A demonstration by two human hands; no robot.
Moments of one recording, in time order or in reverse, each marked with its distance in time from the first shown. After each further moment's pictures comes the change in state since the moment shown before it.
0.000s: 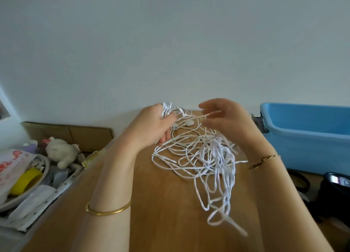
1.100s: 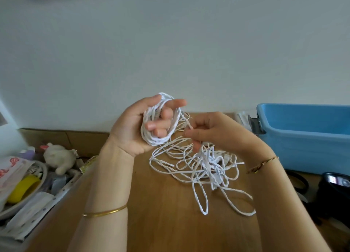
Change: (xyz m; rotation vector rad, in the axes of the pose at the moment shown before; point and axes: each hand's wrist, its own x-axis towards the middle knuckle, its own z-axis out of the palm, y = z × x) left_hand 0.011 -0.013 -0.014 -1.655 -0.890 -0.032; right_hand -0.007 -0.015 0.004 0.022 -0.350 -0.069
